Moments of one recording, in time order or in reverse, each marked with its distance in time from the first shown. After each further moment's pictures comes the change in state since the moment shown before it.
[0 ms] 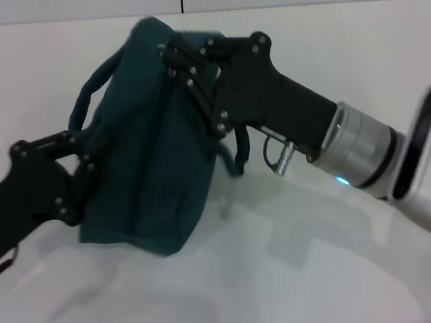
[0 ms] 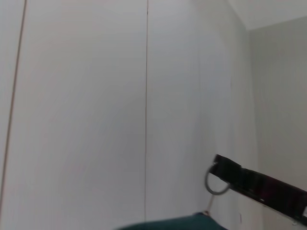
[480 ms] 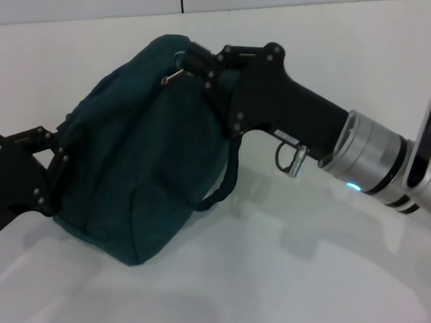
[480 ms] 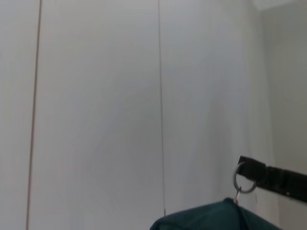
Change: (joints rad) left arm 0.015 0.038 -0.007 0.039 -0.002 -0.065 -0.026; right arm -0.029 0.000 0.008 0.020 0.012 0.013 0.096
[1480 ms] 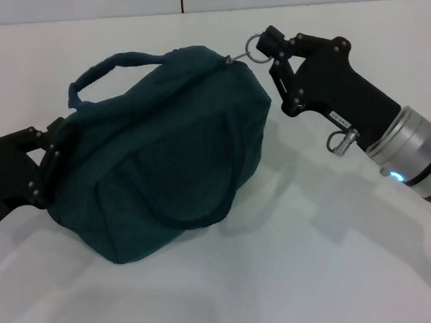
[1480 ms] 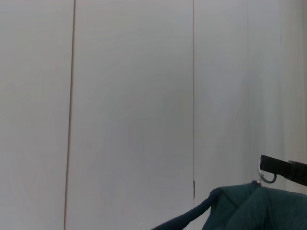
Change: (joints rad) left arm 0.006 0.004 -0.015 0.000 -0.011 -0.098 -0.018; right arm -0.031 -0.010 0.103 0.132 0.066 0.002 0.026
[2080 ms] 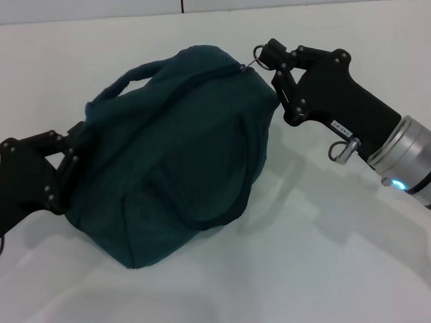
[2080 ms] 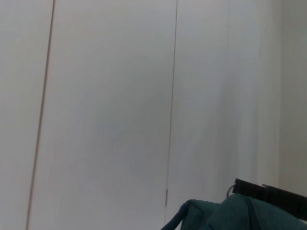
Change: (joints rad) left arm -0.011 -0.016 -0.003 0.012 0.047 0.037 -0.058; right arm -0.008 0.004 -0.008 0.023 -0.004 0.002 0.040
